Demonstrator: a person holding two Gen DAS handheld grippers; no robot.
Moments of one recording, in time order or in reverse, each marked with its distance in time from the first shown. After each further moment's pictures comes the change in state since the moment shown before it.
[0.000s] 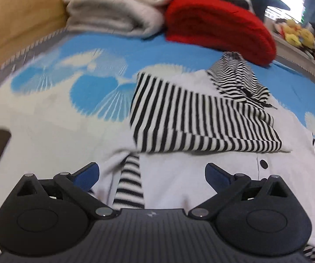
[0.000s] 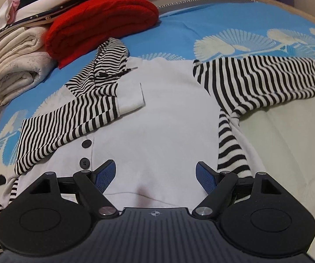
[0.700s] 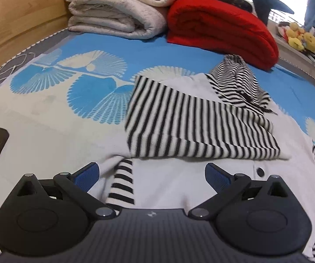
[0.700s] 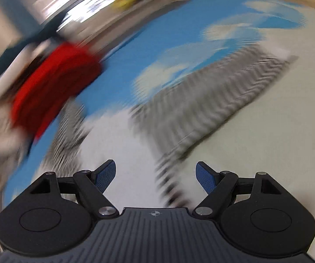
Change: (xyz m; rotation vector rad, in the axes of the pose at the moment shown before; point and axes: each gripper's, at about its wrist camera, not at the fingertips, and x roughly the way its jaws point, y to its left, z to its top) left arm 0.009 -0.004 0.008 -0.056 0.015 0.011; right arm -0.024 -0.150 0.064 0.502 -0.164 -0.114
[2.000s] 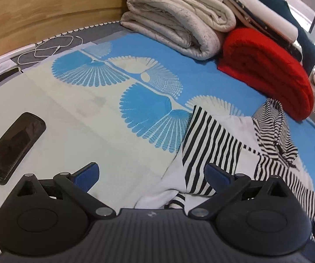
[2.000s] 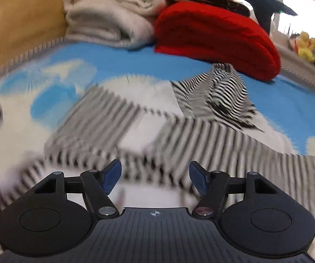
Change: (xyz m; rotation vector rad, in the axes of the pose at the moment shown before) left arm -0.012 0.093 0.038 -0.271 -0.032 0.062; right arm 0.054 0.266 -0.231 -1.138 0.076 0.263
